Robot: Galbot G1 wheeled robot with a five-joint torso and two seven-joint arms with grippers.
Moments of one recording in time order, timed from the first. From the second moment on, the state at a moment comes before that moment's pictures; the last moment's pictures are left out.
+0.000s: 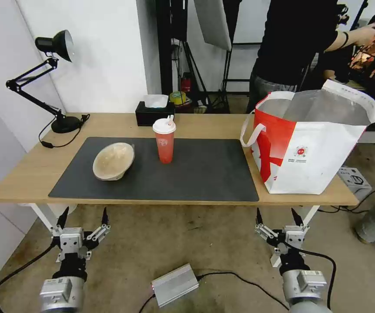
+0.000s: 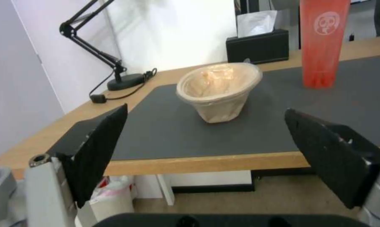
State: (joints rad) left arm 1.79 -1.58 -0.73 -2.28 0.08 -0.05 0.02; right arm -1.68 1.03 0.32 2.17 0.20 0.12 0.52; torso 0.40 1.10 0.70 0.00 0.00
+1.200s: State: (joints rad) left arm 1.77 -1.57 -0.70 -2.27 0.10 -0.04 0.02; right arm -1.22 0.75 0.17 2.26 0.60 0.05 0.18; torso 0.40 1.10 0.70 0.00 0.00
